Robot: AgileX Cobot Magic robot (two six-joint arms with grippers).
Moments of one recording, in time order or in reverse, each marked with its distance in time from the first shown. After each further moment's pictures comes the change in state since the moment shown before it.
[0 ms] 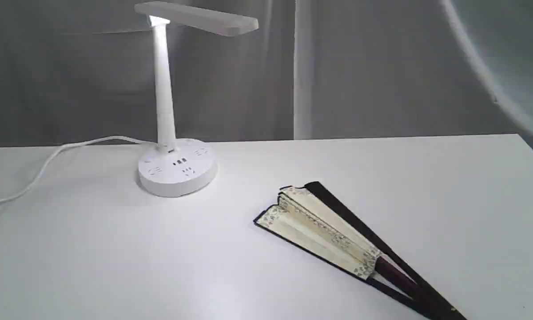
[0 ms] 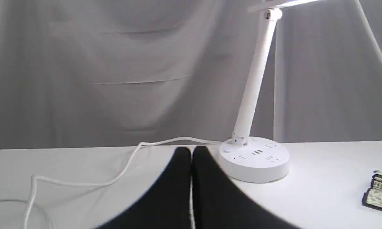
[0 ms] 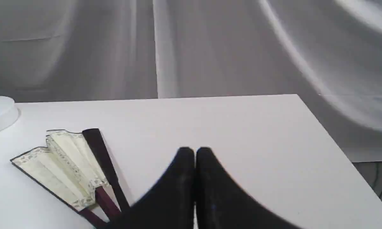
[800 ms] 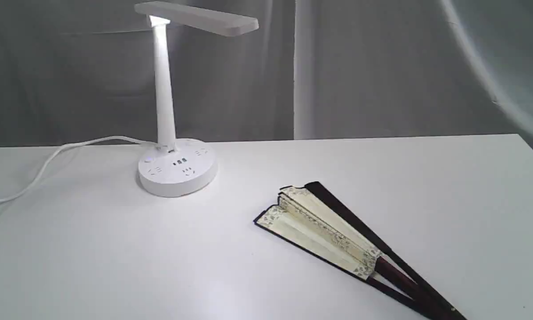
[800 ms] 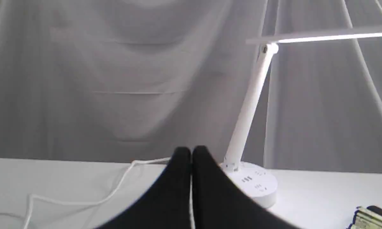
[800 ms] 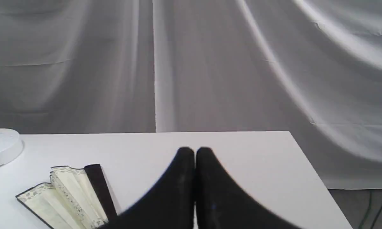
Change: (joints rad) left arm 0.000 0.000 -0.166 -0.073 0.130 -0.003; right arm 0.000 0.000 -0.193 -0.027 0.141 0.000
